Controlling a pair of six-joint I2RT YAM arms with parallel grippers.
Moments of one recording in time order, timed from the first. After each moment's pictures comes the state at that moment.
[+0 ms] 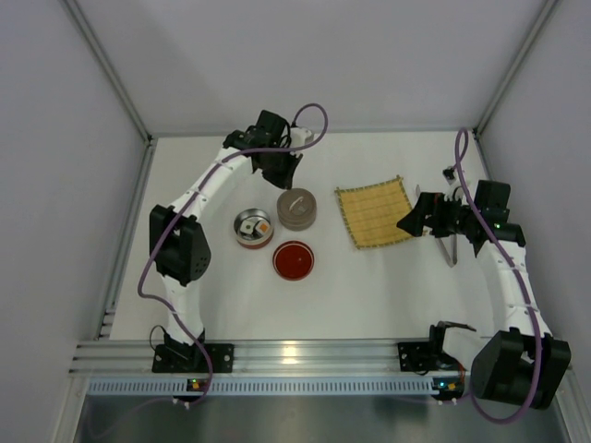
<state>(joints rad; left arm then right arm) -0.47 1.99 1.93 -0.91 0.25 0.17 -0.19 1.07 0.87 -0.57 -0.71 -0.01</state>
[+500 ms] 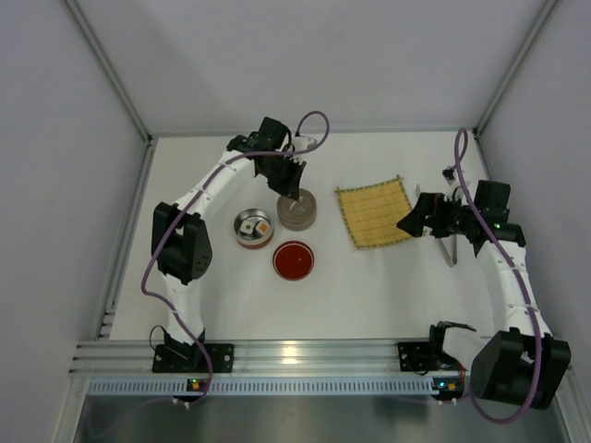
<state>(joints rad) -0.47 2.00 1.87 -0.90 0.38 0.13 -0.19 1.07 0.87 -0.57 -0.71 -0.02</state>
